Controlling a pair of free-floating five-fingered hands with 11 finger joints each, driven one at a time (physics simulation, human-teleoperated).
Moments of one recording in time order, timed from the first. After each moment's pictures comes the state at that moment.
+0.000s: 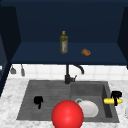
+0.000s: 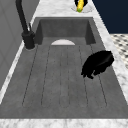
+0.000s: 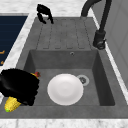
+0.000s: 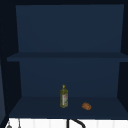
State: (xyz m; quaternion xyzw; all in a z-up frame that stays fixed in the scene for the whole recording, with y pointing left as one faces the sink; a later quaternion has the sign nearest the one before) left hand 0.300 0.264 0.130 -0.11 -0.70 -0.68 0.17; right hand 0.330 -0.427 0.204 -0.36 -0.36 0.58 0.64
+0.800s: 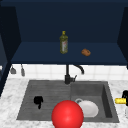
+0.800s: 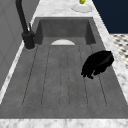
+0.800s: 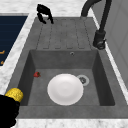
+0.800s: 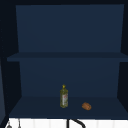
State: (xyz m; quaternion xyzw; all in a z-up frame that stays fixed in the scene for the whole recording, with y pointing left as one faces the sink) left hand 0.300 0.264 0.130 -0.11 -0.70 -0.68 0.17; right hand 0.303 -0.519 0.237 -0.34 -0.37 0.58 0.64
